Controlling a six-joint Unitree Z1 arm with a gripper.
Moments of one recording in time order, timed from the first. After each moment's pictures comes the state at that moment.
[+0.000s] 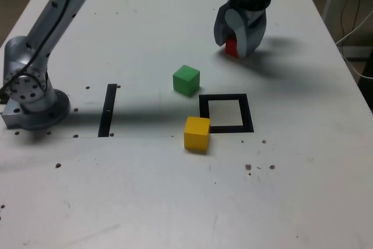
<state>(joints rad) 0.30 2.31 -1.93 1.29 0.28 0.98</state>
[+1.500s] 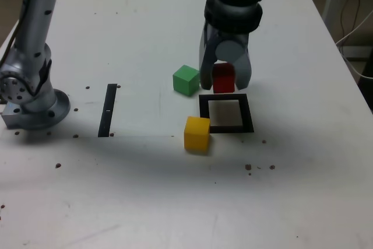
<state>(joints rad) -0.03 2.04 -1.62 1.30 0.06 0.00</state>
